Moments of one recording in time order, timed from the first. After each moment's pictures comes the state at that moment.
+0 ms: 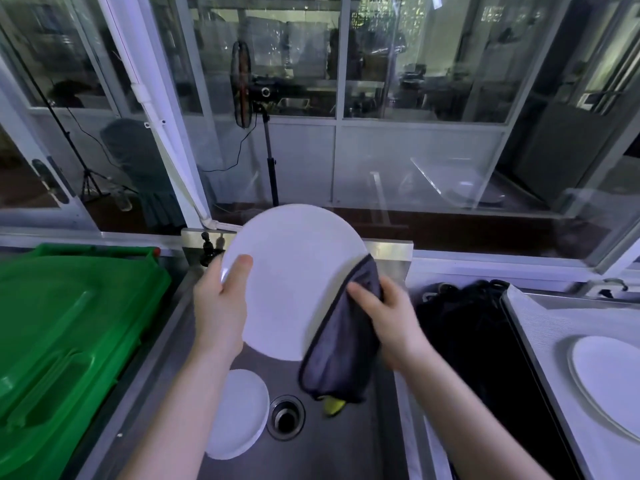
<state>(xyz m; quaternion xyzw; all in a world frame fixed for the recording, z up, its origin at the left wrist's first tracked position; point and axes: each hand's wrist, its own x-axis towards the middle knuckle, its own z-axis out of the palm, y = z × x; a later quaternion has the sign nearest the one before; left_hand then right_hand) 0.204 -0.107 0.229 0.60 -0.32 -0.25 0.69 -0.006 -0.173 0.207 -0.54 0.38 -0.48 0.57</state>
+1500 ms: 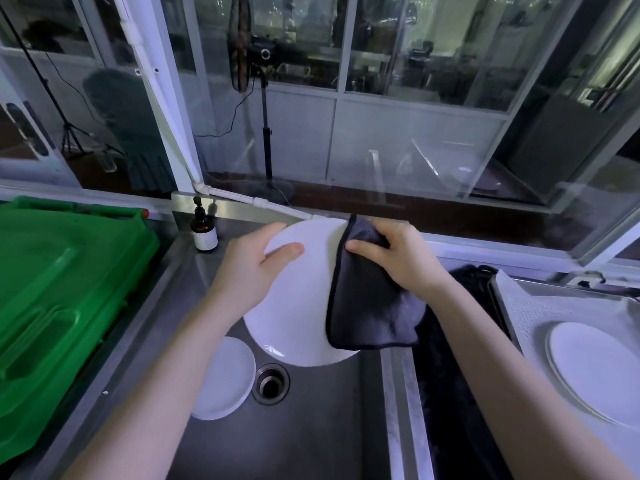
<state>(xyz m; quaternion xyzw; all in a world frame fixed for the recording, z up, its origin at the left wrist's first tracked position) 0.195 -0.110 0.235 0.62 -0.58 -0.21 0.49 -0.022 -0.201 0.266 -0.82 0.41 -0.30 0.27</state>
